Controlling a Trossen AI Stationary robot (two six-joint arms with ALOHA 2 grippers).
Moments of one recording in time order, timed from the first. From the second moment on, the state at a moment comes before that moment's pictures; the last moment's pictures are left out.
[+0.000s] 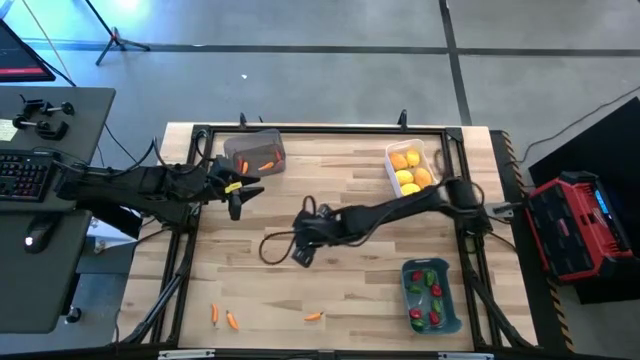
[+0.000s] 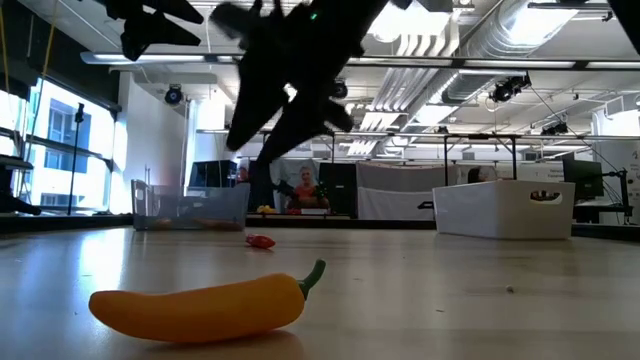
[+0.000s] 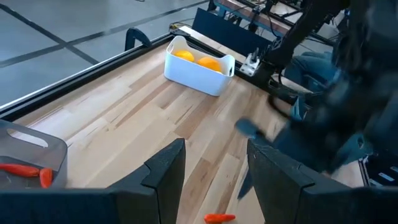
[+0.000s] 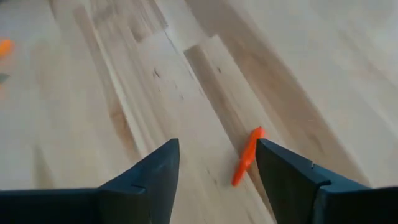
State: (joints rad) left arm -0.11 0.72 0.74 -0.41 -0.40 -0.49; right arm 0.20 2.10 1.68 -0.54 0.24 0.61
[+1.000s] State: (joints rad) left arm -0.11 0.72 0.74 -0.34 -0.41 -0.58; right arm 0.12 2.30 1.78 -0.84 0.23 0.47
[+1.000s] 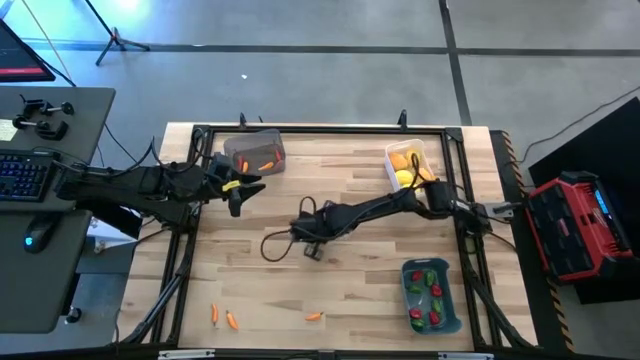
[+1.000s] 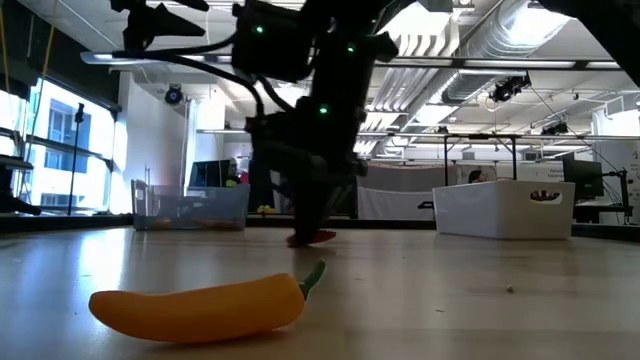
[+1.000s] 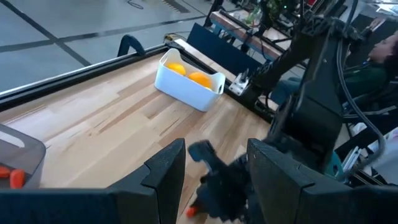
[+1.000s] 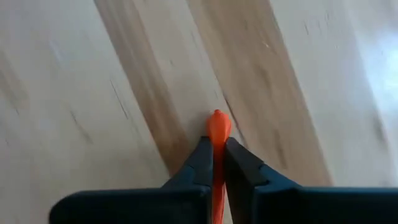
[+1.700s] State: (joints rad) left arm -0.11 0.72 0.74 -0.19 -0.50 -0.60; right arm -0.04 1.69 0.84 0.23 0.21 0.79
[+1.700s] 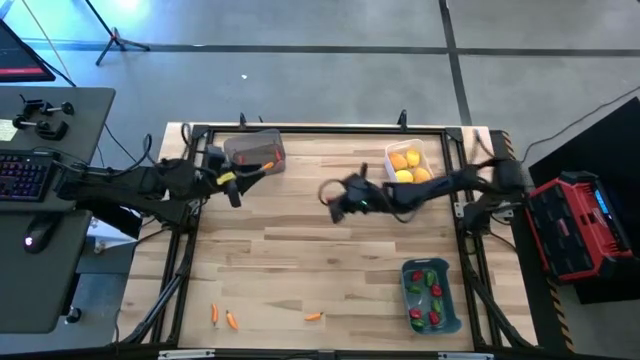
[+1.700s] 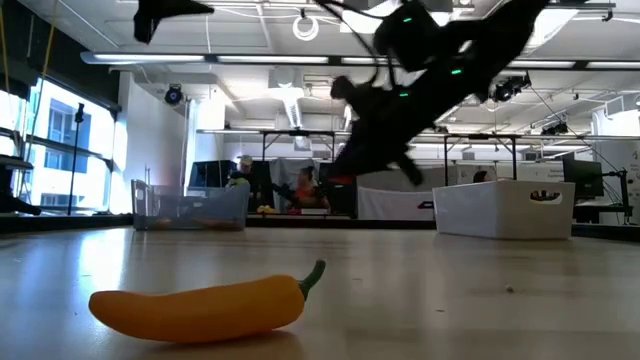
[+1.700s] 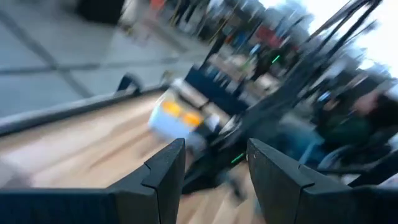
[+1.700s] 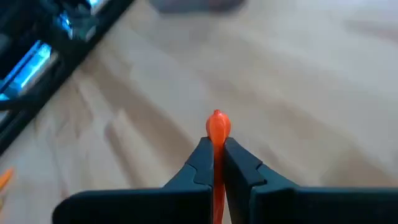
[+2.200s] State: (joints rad) left arm -0.11 0.72 0.74 0.05 -0.51 -0.49; right arm -0.24 2.26 1.68 0.26 0.14 0.61
